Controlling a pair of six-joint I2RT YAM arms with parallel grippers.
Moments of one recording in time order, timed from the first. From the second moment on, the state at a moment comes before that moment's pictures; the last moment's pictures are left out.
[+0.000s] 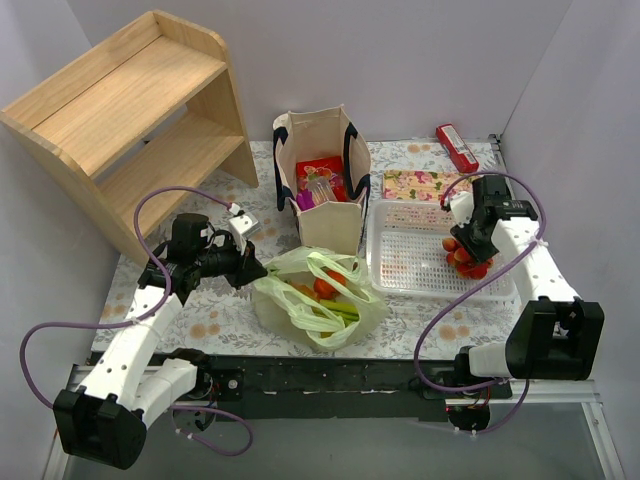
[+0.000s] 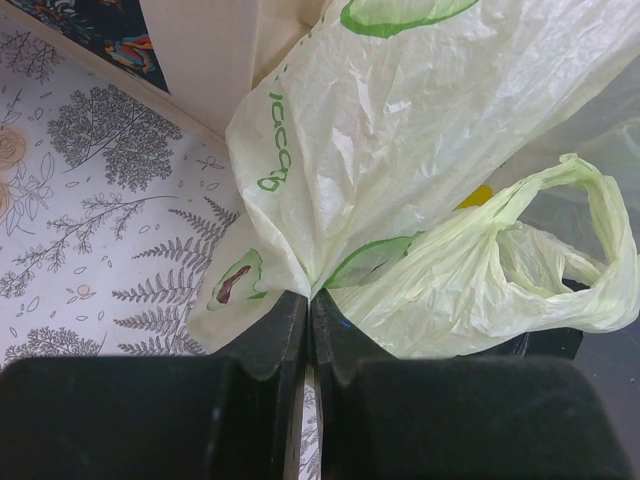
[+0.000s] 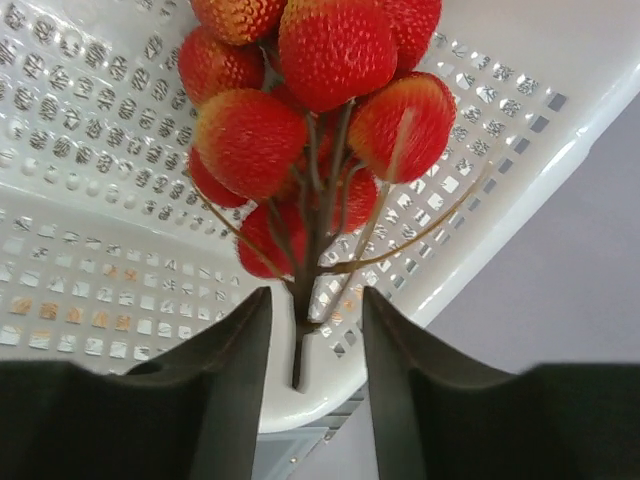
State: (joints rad) left arm -0.24 0.92 0.79 -0.60 0.72 0.26; right arm 0.03 1.35 1.09 -0.95 0.16 -0.62
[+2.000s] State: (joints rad) left arm -0.24 0.65 0.70 -0.92 0.72 0.85; right arm 1.35 1.32 1.04 -0.87 -0.14 -0.72
